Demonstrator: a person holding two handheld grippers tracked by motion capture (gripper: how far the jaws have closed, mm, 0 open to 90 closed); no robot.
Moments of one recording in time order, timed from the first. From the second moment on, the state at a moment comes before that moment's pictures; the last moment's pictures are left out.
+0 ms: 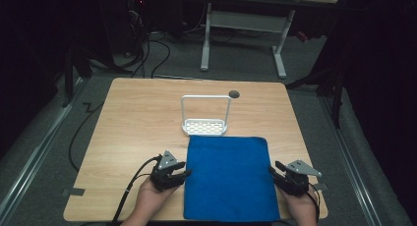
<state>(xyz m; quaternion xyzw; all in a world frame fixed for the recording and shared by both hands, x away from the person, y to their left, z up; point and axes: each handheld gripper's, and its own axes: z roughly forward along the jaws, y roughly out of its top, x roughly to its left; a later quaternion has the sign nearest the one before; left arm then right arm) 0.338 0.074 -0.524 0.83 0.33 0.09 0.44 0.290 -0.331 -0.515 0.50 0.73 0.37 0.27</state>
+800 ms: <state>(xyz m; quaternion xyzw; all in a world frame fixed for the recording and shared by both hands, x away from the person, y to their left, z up) 0.320 0.116 -0.528 0.86 0.33 0.07 0.39 0.291 -0.267 -0.525 0.42 0.82 0.33 0.20</state>
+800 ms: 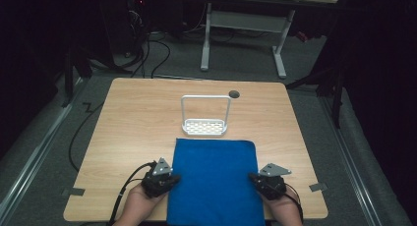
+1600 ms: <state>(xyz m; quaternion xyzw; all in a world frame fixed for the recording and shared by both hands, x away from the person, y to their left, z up) 0.364 0.150 -0.528 0.78 0.43 0.12 0.43 0.289 -0.272 -0.521 0.42 0.80 0.37 0.22</state>
